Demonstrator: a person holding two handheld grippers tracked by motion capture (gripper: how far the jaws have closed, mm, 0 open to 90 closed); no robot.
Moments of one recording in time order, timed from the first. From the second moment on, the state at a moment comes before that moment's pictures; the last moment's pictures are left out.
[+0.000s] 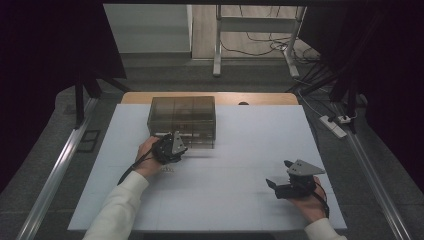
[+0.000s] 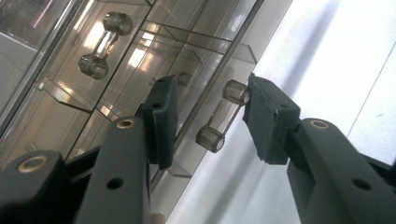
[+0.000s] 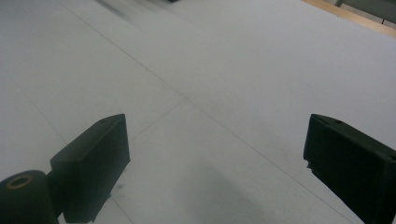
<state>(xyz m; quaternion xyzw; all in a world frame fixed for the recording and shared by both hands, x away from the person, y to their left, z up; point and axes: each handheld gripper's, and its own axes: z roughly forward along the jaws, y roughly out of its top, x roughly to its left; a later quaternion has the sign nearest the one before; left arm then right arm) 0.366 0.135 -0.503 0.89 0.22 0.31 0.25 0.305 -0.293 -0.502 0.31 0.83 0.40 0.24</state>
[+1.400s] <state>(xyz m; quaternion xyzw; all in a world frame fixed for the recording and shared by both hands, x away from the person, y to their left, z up) 0.357 0.126 -0.505 0.90 0.20 0.31 0.24 0.304 -0.293 -0.501 0.31 0.83 0.40 0.24</state>
